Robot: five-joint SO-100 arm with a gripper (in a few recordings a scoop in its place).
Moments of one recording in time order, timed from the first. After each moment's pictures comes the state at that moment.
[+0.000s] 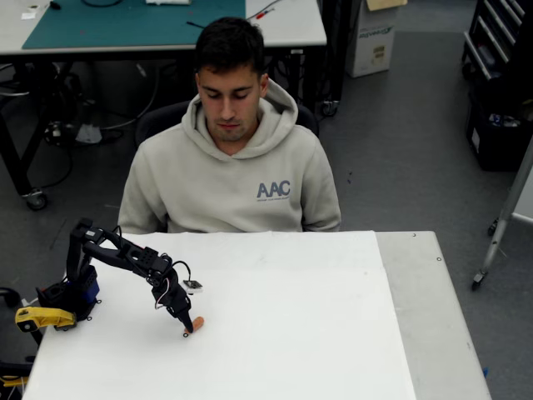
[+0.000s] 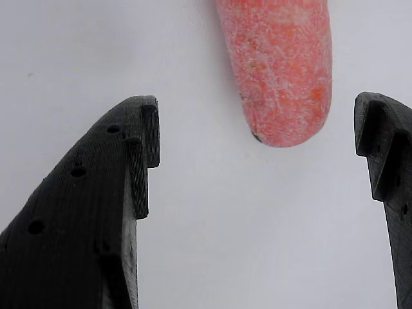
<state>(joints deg) 57.7 80.4 91.7 61.4 -43.7</state>
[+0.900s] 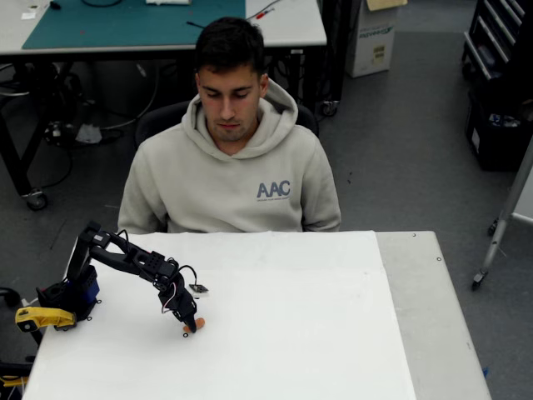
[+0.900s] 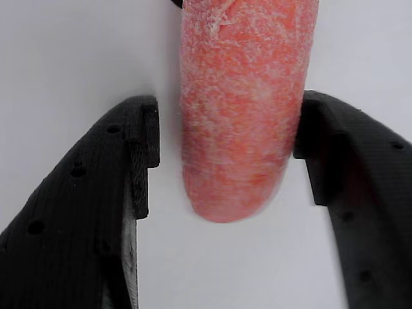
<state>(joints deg) 57.7 72.2 83.7 61.8 -43.7</state>
